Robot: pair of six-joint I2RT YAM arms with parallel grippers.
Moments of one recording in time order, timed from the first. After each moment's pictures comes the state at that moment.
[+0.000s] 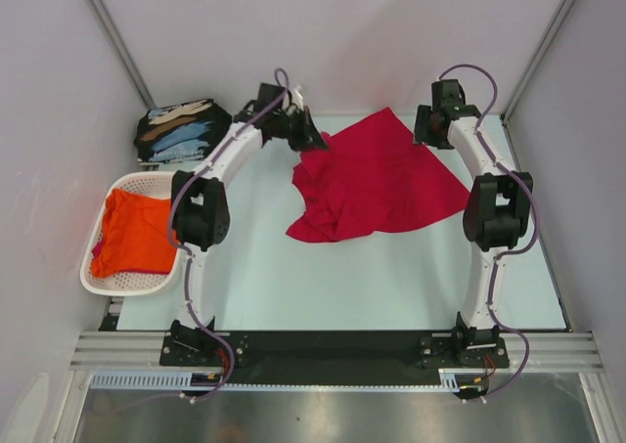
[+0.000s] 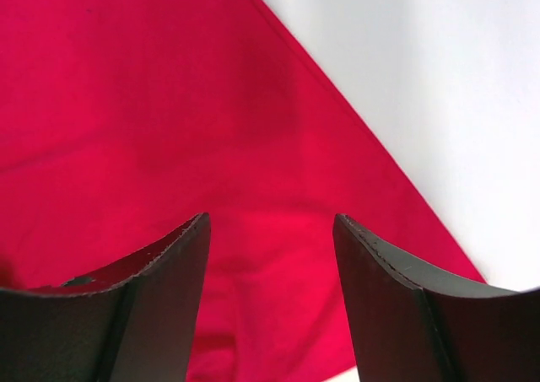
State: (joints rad) left arm -0.31 2.24 2.07 -0.55 0.64 -0.52; right arm 0.08 2.12 1.93 -0.69 0.13 0.21
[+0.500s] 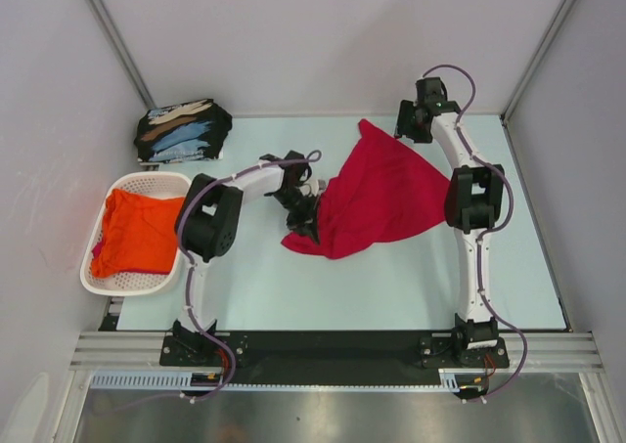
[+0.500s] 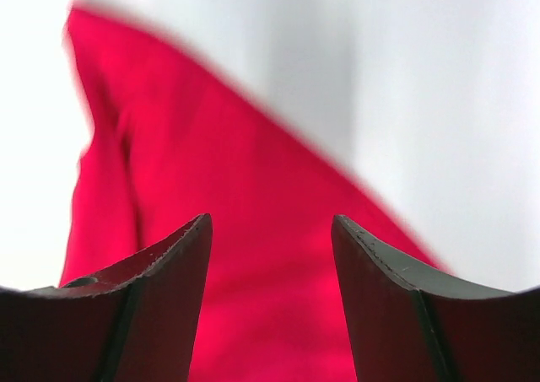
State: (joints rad) left arm -0.47 2.15 1.56 -0.91 0.65 -0.26; right arm 0.11 2.44 2.30 -0.71 -0.02 0.28
